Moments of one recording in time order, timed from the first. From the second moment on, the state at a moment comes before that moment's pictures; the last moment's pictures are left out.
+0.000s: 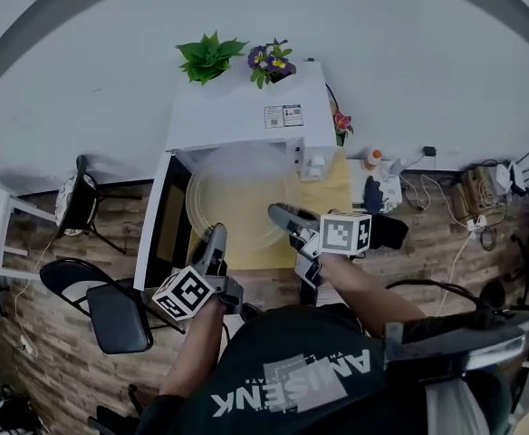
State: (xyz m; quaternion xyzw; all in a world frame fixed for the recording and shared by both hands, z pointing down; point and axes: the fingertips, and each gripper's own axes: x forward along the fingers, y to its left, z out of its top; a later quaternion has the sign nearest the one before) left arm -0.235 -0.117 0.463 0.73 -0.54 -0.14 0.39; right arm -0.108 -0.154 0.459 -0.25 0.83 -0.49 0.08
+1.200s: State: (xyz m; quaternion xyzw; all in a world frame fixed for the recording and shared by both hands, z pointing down) left arm -0.247 -0.126 0.387 0.79 -0.50 -0.11 0.34; right arm -0.119 -0.159 0.389 -0.26 0.85 -0.44 0.11
